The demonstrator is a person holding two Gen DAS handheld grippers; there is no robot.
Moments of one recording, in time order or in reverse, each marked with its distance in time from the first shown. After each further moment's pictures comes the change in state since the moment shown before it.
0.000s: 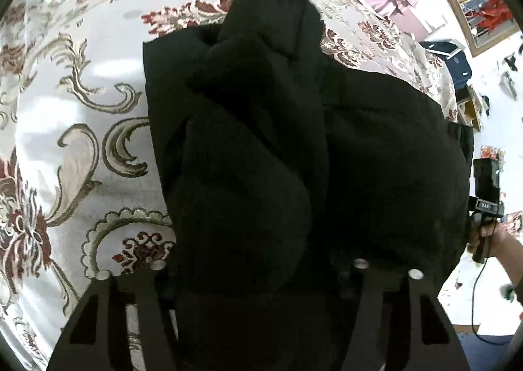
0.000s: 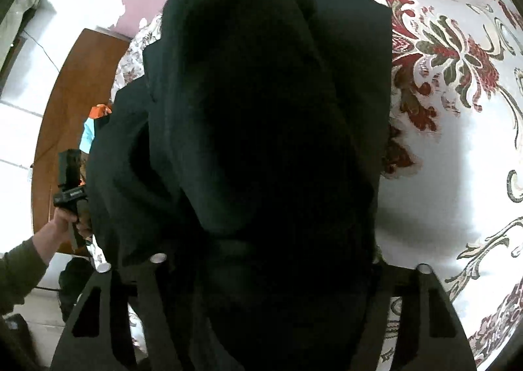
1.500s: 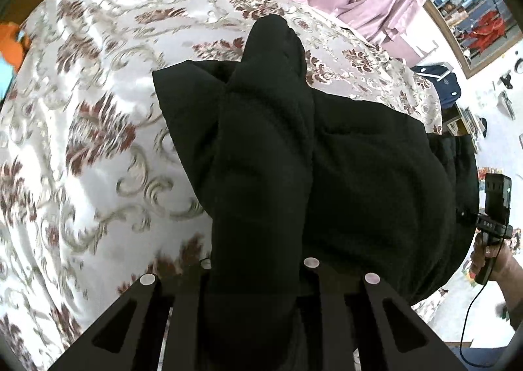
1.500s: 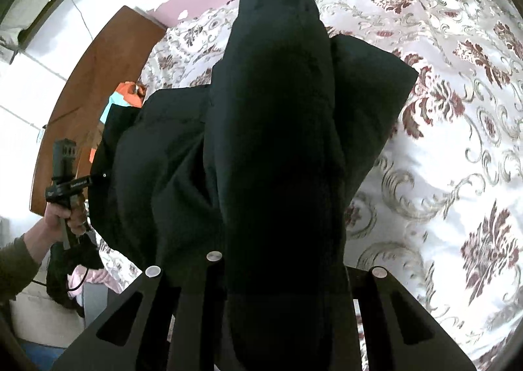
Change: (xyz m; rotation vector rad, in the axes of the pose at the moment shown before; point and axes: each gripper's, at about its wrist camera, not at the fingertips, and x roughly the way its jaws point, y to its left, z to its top) left arm -0.155 -0.024 -0.119 -0.104 -0.102 0.028; right arm -0.101 0.096 -0.056 -0.143 -0.035 -0.056
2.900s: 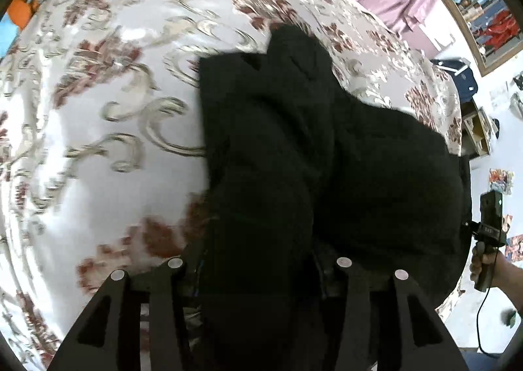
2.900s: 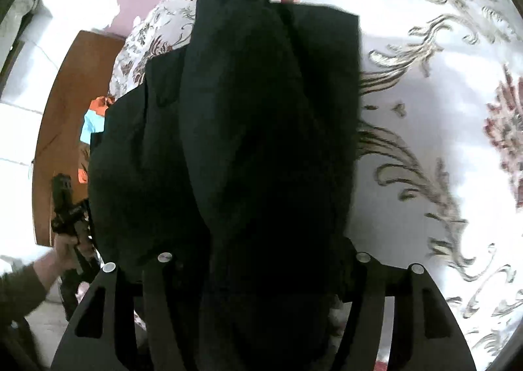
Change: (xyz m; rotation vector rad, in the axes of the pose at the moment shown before) left arm 0.070 0.039 -0.054 -0.029 0.000 0.041; right arm 0.027 -0.139 -0.107 0.254 0.021 0.026
